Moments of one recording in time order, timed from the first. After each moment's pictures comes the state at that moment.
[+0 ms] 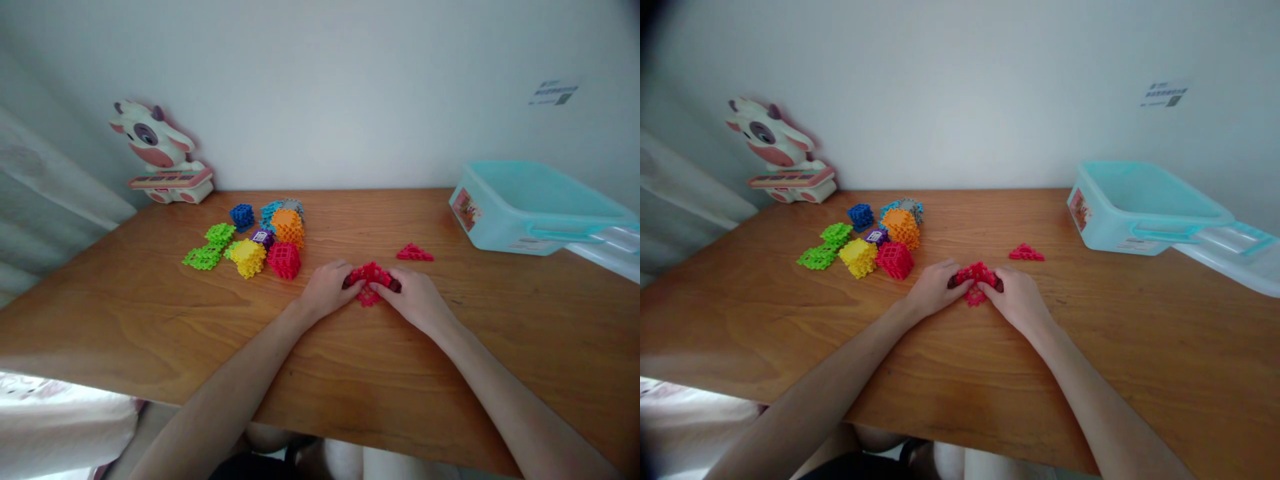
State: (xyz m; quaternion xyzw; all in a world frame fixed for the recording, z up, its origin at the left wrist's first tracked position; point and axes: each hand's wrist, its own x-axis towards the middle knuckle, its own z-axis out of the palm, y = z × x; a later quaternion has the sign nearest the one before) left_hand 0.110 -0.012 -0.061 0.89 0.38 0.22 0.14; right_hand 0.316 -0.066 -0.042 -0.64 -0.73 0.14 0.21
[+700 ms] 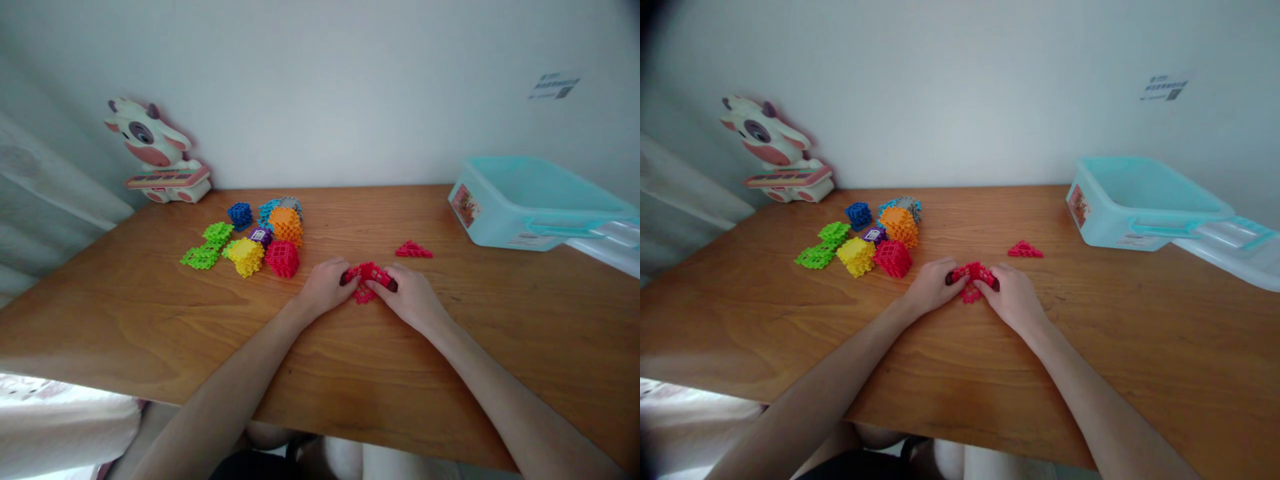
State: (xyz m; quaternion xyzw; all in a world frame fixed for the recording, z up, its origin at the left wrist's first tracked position) left_hand 0.110 -0.010 -0.063 0.88 0.40 0.23 0.14; right_hand 0.309 -0.068 -0.047 -0.63 -0.73 0.10 0.24
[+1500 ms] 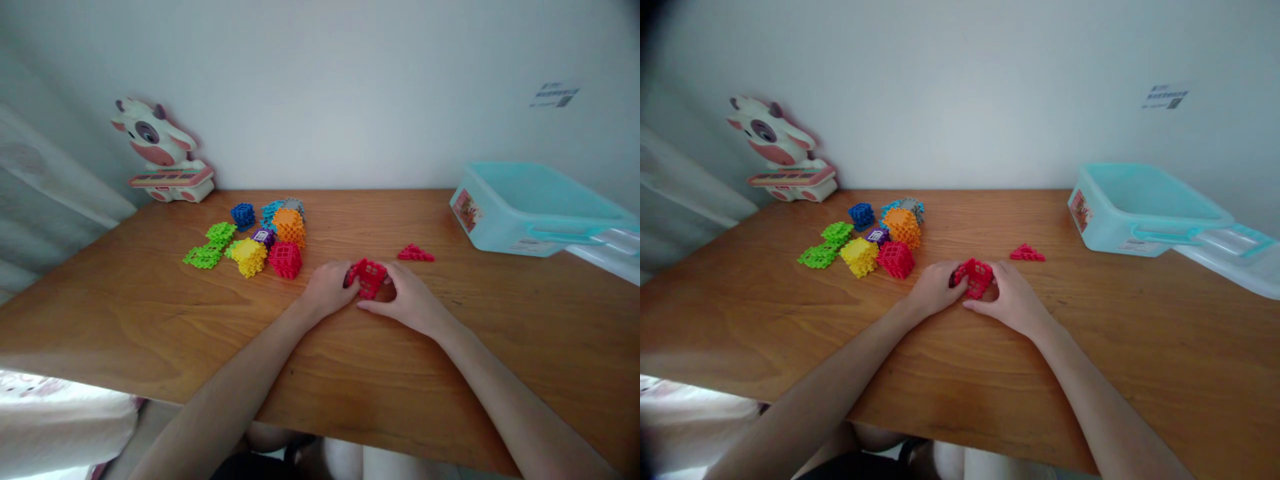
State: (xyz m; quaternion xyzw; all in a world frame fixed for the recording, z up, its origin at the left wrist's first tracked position) left_hand 0.114 -0.016 -0.055 0.86 0.44 0.21 0.18; right_hand 0.314 -0.068 -0.049 -0.55 -0.76 0.17 0.29
